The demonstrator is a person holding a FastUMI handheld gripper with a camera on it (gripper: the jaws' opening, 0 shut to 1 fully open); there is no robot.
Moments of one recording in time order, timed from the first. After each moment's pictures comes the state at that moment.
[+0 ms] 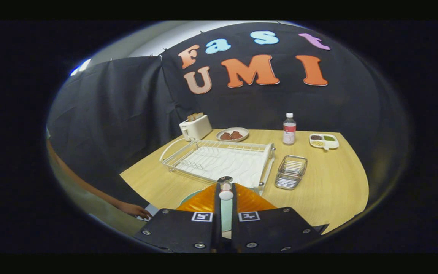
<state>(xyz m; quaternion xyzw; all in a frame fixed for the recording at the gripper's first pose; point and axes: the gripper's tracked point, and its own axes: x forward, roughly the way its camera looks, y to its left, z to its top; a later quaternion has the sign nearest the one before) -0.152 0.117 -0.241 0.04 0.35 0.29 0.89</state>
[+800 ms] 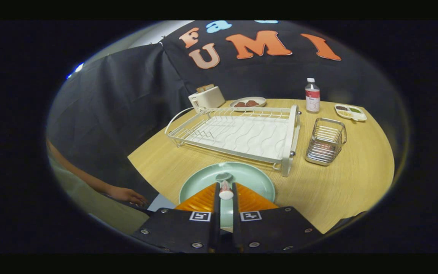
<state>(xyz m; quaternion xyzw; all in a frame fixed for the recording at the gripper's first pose) -0.184 0.141 -0.337 0.05 0.45 0.33 0.83</state>
